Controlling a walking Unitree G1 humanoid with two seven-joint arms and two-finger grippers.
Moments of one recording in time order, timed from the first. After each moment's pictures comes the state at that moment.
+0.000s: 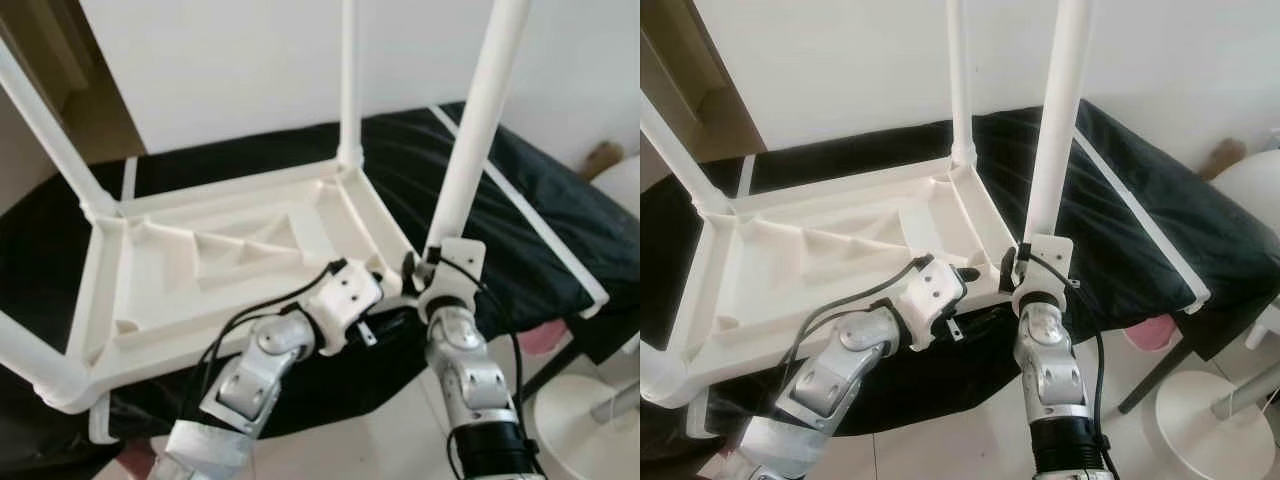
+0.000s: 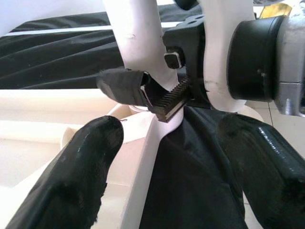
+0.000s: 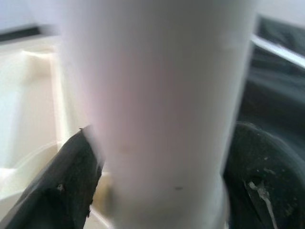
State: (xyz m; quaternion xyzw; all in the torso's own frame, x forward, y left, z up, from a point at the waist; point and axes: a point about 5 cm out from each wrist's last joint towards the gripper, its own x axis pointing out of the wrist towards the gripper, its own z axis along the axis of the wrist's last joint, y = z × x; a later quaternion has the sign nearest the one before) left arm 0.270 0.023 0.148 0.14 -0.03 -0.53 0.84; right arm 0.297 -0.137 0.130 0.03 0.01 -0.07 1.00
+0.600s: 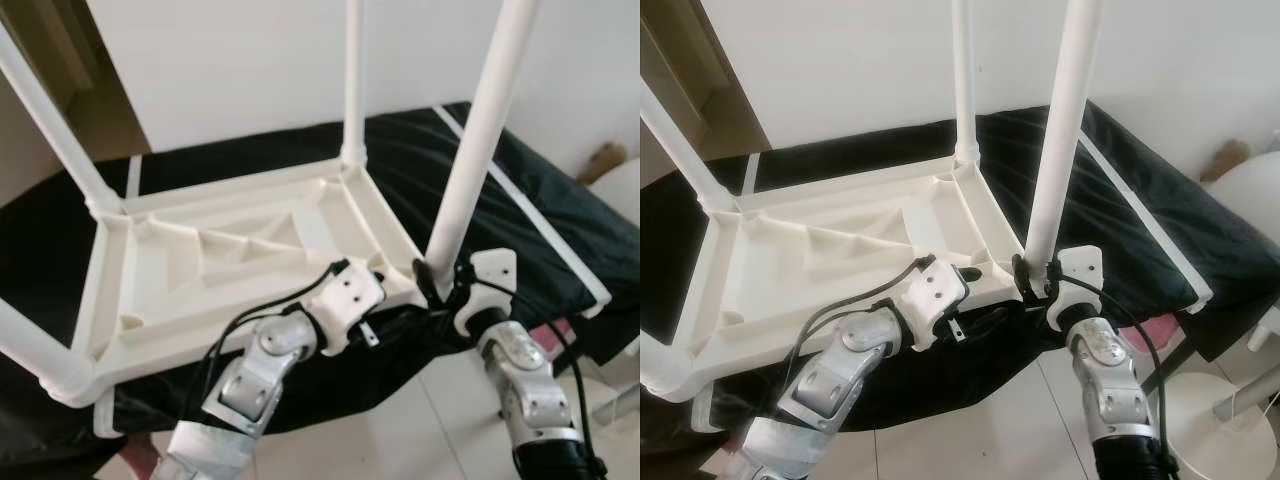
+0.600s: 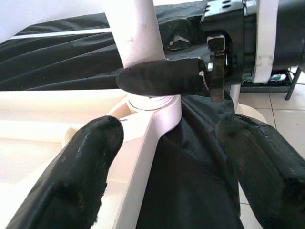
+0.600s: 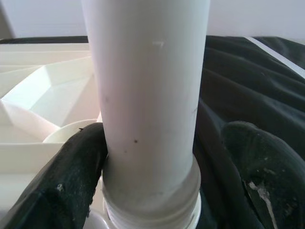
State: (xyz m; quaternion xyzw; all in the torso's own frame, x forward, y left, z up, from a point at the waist) left arm 0.270 0.022 0.148 0.14 -0.03 -0.52 0.84; right arm 0.293 -0.186 0.130 -0.04 -0.03 0.12 0.99
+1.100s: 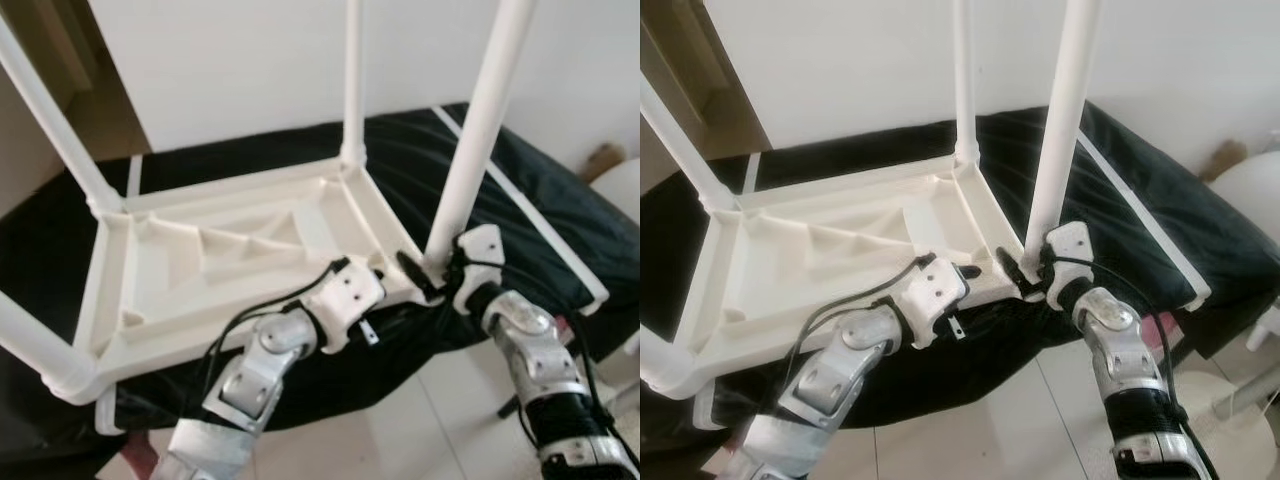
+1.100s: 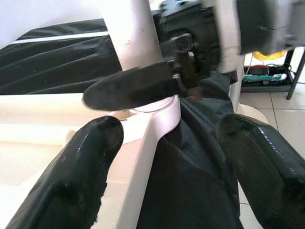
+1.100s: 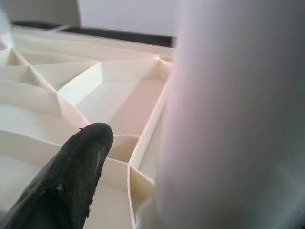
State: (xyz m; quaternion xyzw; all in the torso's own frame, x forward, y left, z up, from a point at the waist) left arm 0.271 0.021 0.149 0.15 -0.04 -0.52 0.84; right arm 0.329 -0.179 0.140 -0.09 -0.02 0.25 0.96
